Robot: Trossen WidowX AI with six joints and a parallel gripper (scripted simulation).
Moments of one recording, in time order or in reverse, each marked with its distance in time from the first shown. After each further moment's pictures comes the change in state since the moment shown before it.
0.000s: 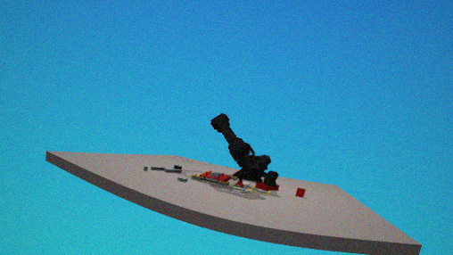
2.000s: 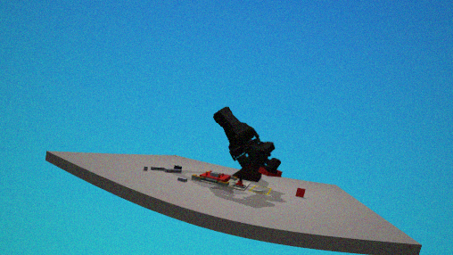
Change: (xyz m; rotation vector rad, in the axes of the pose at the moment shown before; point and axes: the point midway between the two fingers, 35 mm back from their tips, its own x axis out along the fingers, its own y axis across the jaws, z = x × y) arm -0.031 0.000 0.055 0.104 0.002 0.003
